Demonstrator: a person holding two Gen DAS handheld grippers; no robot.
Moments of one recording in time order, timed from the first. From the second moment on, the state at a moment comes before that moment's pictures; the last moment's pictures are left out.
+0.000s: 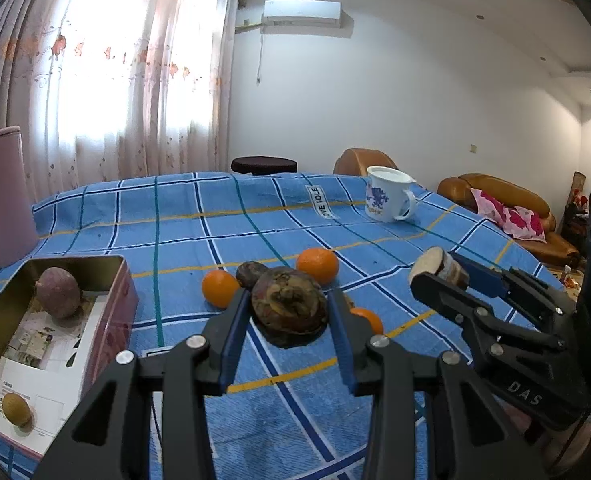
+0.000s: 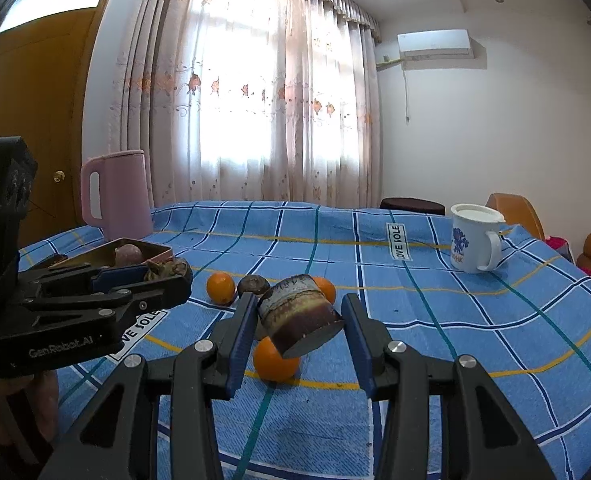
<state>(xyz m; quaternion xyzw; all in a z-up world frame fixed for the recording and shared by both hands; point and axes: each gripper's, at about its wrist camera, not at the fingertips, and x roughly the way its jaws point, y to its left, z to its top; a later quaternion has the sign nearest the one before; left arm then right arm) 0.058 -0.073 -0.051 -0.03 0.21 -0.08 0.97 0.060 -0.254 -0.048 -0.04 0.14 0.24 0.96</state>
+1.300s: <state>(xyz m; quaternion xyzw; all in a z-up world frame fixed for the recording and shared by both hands) 0.031 -0.008 -0.030 -0.03 0.17 0.01 0.98 0.068 -0.208 -0.010 -0.06 0.12 0.30 0.94</state>
